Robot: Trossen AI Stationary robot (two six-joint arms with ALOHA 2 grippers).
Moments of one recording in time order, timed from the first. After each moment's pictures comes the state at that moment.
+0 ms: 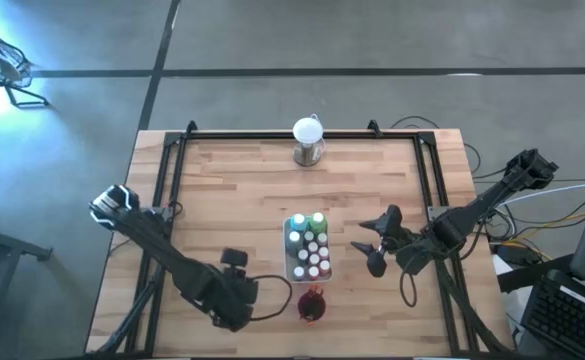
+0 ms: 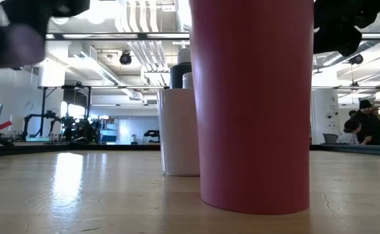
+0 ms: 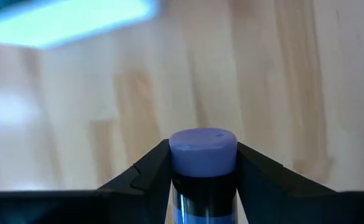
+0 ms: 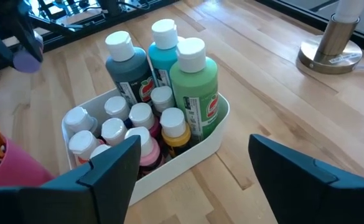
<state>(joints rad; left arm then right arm) -0.67 1.70 1.40 -1.06 -0.24 -0.49 0.60 1.11 0.71 -0.38 0.79 0.85</state>
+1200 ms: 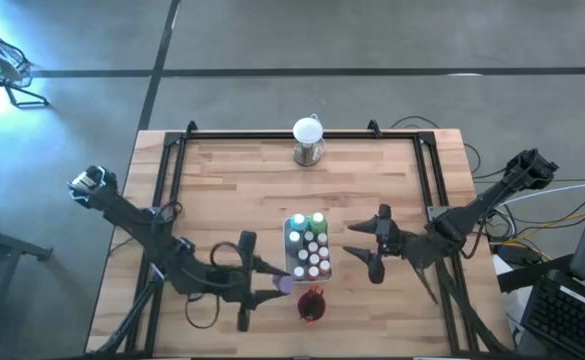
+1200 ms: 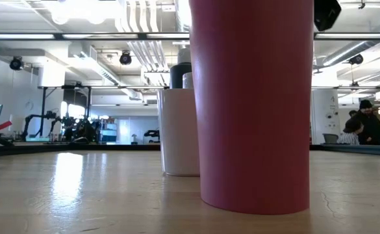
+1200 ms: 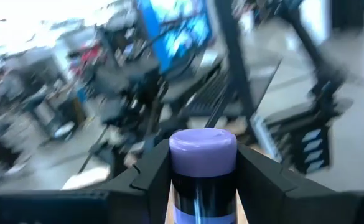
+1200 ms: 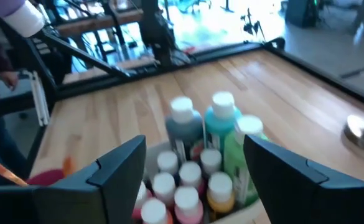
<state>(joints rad) -0.65 1.43 1.23 0.20 -0.62 0.27 0.60 1.11 0.71 -0.02 0.77 0.50</state>
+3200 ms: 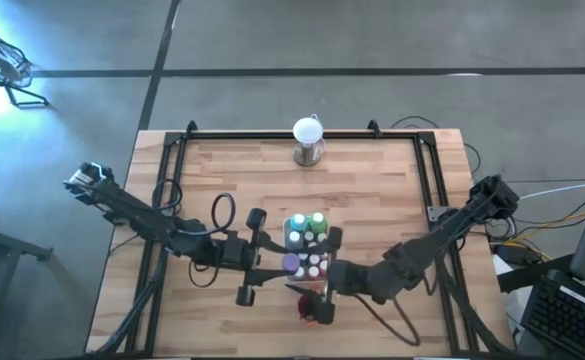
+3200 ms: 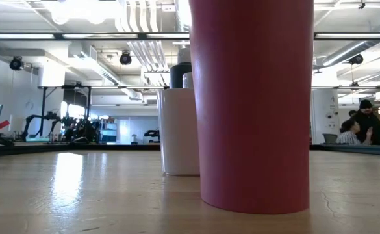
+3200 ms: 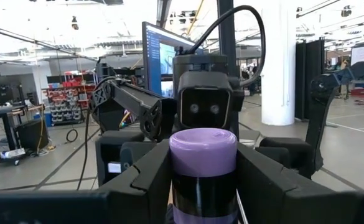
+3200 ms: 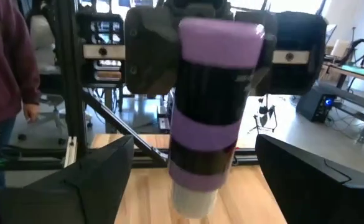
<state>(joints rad) -0.49 1.37 1.11 0.54 -0.33 0.13 0.59 1.67 1.38 0.23 0.74 -0.01</state>
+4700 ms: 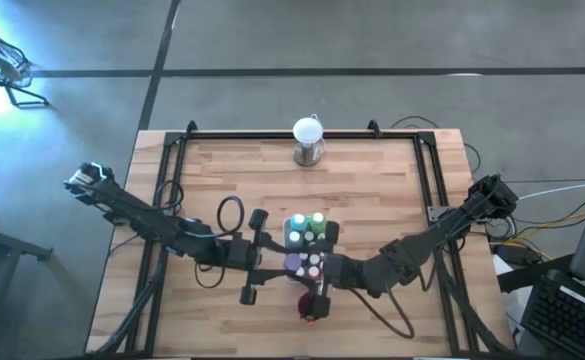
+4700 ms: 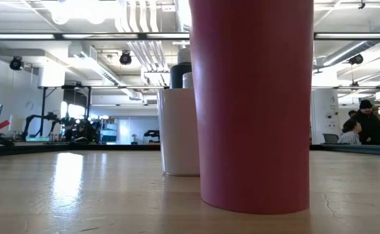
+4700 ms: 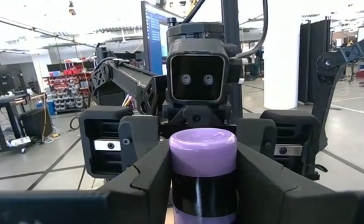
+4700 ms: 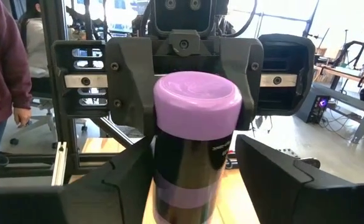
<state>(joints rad) -0.48 1.37 1.09 0.48 -0.33 0.13 0.56 1.67 1.38 0.25 0.73 -0.02</state>
